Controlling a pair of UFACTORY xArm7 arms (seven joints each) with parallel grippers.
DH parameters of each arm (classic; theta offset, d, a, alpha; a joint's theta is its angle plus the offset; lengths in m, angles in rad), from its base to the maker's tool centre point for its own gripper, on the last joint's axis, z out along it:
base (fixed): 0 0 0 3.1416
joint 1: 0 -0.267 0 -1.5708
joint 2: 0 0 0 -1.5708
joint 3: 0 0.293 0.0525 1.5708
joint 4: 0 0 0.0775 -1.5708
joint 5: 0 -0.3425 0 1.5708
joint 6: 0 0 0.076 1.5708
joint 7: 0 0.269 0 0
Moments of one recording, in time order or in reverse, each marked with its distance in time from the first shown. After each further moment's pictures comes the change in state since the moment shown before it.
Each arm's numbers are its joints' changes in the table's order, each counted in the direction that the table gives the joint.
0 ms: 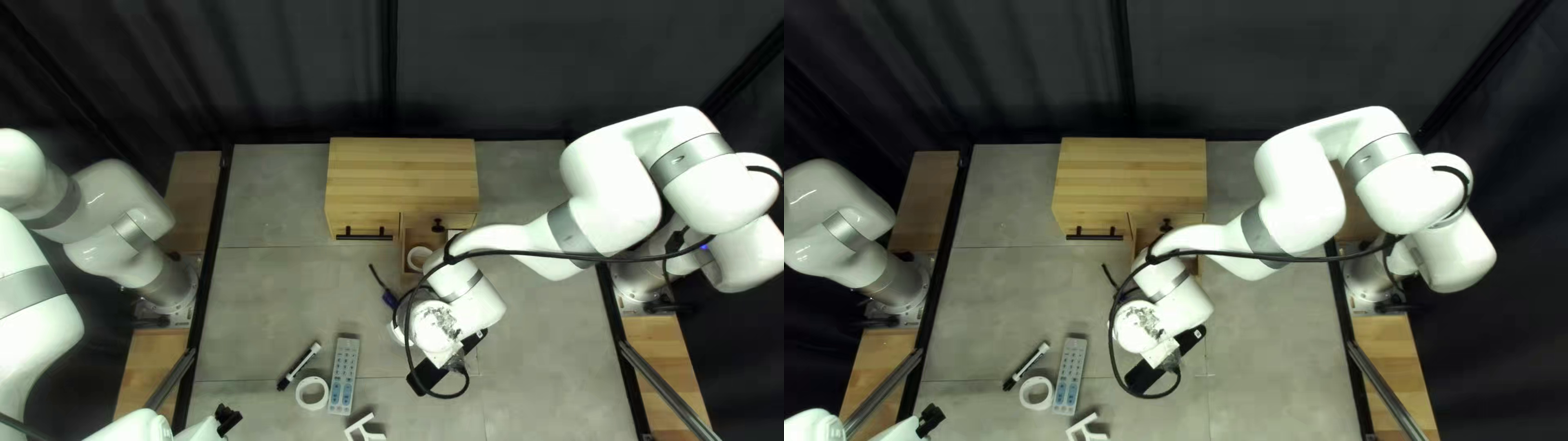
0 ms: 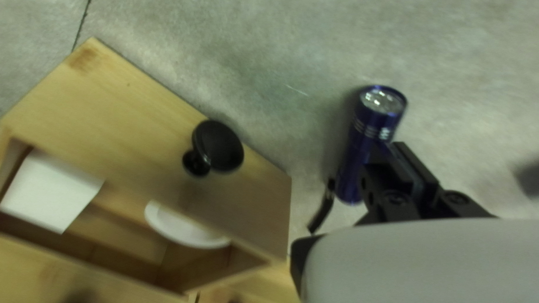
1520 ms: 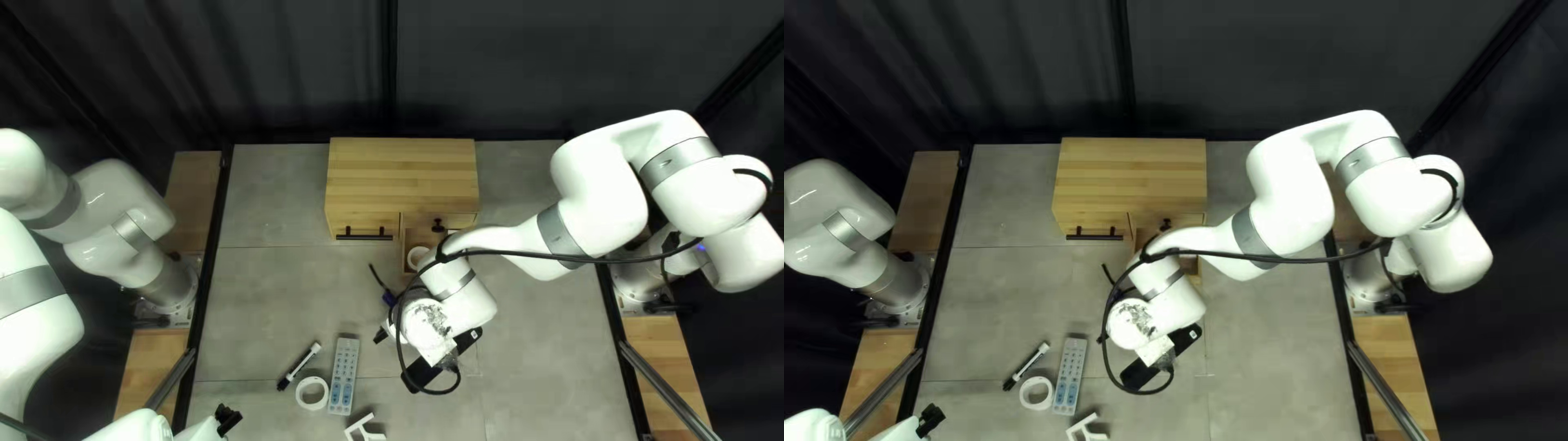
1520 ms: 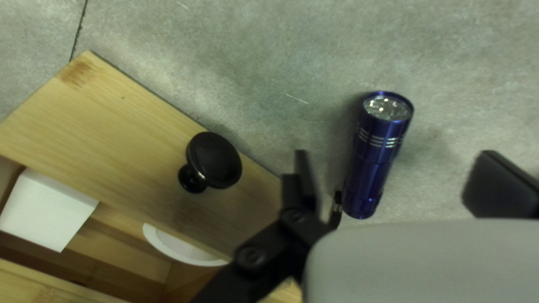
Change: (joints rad) left arm 0.000 0.000 0.000 0.000 0.000 0.000 0.000; right arm 0.048 -0.103 0.002 0.026 -0.054 0.066 -0.006
